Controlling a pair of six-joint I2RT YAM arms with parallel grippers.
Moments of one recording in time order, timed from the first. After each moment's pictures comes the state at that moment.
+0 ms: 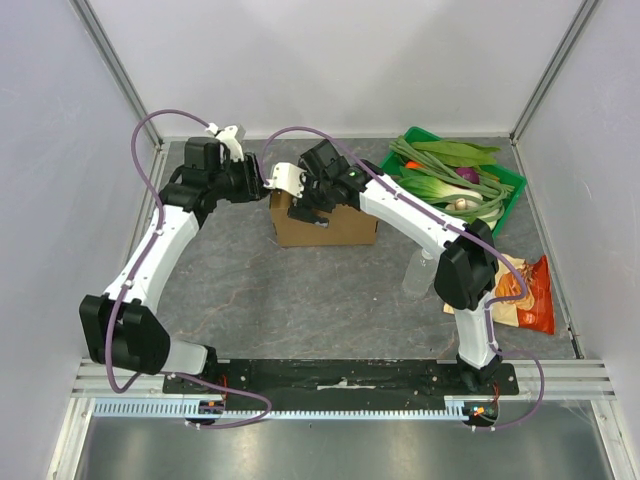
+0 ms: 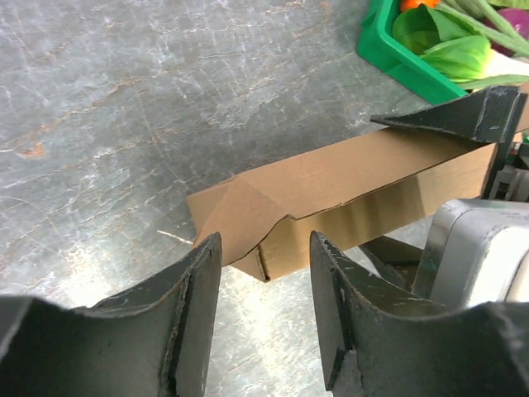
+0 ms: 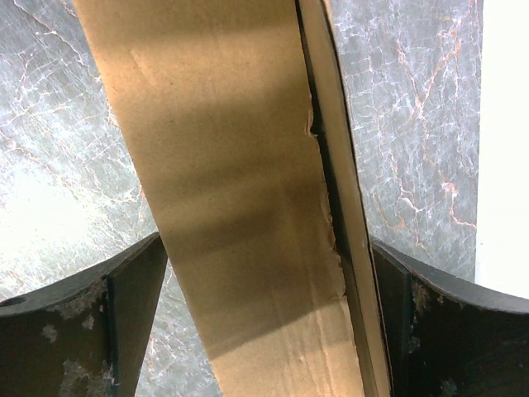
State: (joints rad) left arm -0.20 1.40 1.28 -0.48 0.31 -0.28; right arm 0.77 2.03 1.92 -0.74 -0.04 -0.68
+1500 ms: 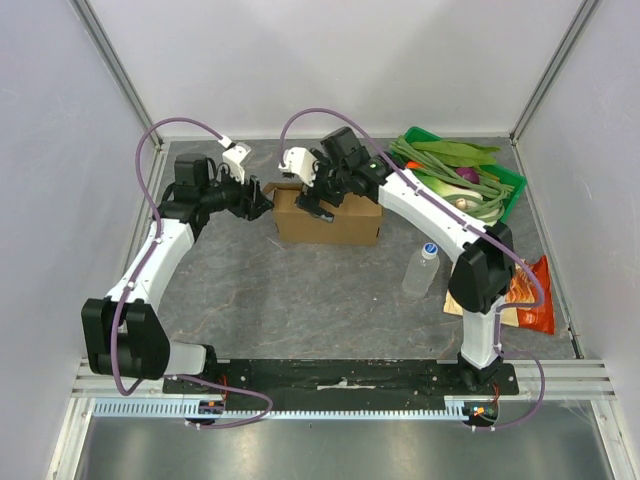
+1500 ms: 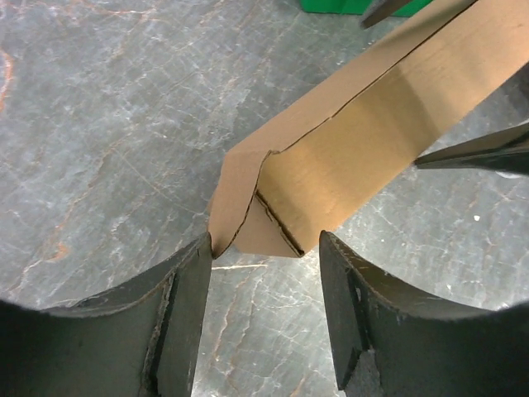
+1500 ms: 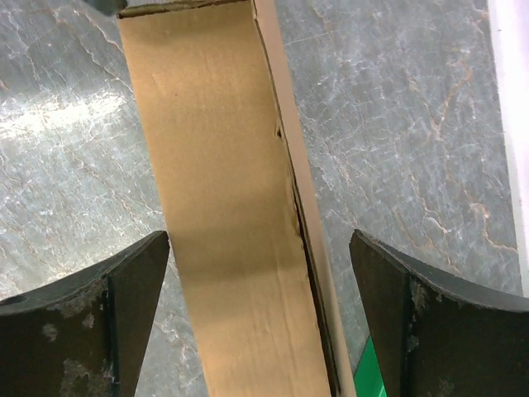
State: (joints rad) left arm -0.09 1.36 1.08 -0.29 0.67 0.19; right arm 0.69 1.96 1.88 -0.72 -0.25 -0.62
